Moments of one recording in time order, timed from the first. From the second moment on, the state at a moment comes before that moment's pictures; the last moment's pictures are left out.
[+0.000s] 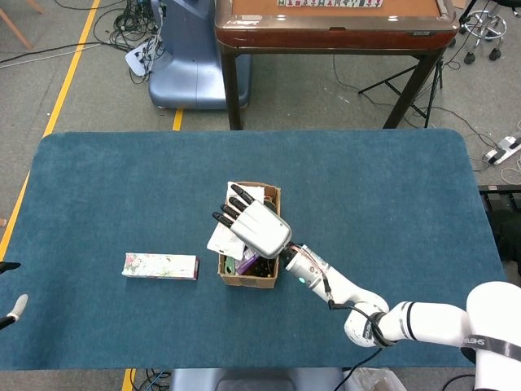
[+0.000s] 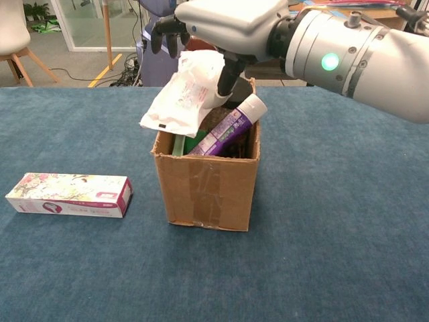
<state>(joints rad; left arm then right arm) 0.01 -1.03 -0.06 -1.61 1.52 1.63 -0.11 0.99 -1.52 0.22 -1.58 -1.38 1.02 -0.54</state>
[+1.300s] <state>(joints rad) -0.01 -1.07 -0.05 -1.58 1.57 1.63 -0.08 0.48 -1.09 0.03 -1.99 -1.32 1.45 -0.74</state>
